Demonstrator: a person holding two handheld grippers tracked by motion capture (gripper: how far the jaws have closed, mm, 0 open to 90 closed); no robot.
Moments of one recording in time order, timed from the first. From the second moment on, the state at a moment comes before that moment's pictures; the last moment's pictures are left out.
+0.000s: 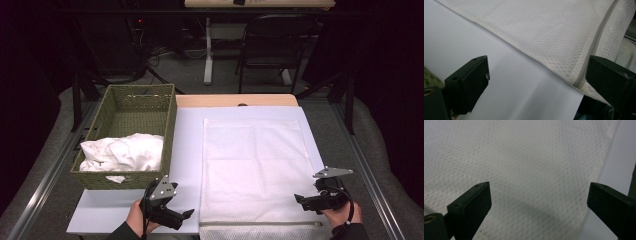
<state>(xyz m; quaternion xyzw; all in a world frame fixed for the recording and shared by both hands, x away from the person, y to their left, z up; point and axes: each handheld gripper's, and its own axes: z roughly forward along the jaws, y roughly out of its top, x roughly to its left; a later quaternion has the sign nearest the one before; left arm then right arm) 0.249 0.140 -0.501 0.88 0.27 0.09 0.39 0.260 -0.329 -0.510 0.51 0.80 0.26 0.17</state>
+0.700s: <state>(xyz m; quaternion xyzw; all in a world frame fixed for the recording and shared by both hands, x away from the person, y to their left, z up) 0.292 0.093 -0.530 0.89 0.30 0.04 0.34 0.287 -0.342 -0.524 0.57 0.78 0.19 0.19</state>
